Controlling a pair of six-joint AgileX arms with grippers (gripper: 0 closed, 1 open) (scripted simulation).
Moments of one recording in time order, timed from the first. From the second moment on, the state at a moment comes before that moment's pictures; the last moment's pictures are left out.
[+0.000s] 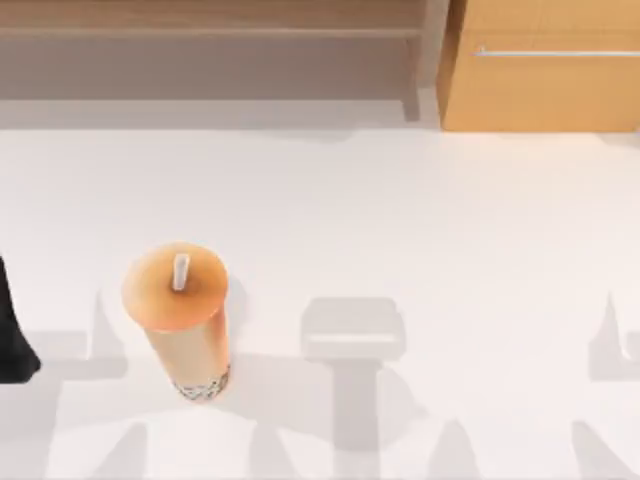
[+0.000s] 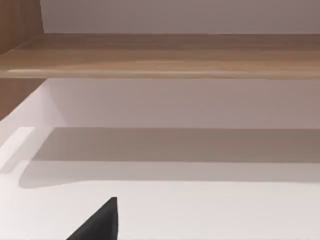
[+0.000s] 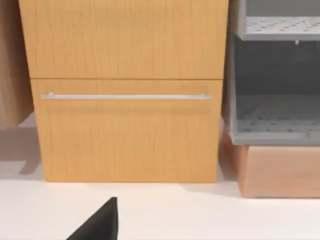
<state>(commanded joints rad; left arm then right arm) 0.00 0.00 0.00 0.00 0.00 0.00 0.00 0.00 0.00 0.00 0.00 0.00</state>
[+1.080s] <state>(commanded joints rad) -0.16 1.16 1.05 0.11 -0.14 0.01 0.00 0.00 0.00 0.00 0.00 0.00</state>
